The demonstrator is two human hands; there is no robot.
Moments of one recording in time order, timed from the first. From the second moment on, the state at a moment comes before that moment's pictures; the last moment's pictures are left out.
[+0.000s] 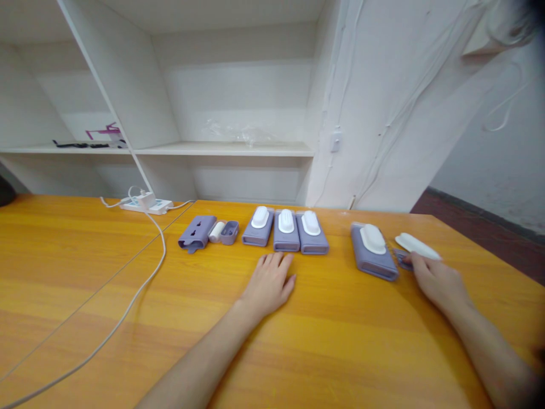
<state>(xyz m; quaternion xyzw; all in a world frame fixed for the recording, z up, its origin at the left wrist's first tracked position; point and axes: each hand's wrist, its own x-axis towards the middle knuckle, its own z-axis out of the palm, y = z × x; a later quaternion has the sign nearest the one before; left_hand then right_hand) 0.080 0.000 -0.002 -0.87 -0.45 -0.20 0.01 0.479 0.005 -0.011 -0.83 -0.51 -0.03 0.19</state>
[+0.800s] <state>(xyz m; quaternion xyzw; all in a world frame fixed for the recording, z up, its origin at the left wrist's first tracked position) 0.080 -0.001 0.000 -0.87 -0.45 -0.18 0.00 0.479 0.010 -0.024 -0.89 -0.42 -0.04 0.14</state>
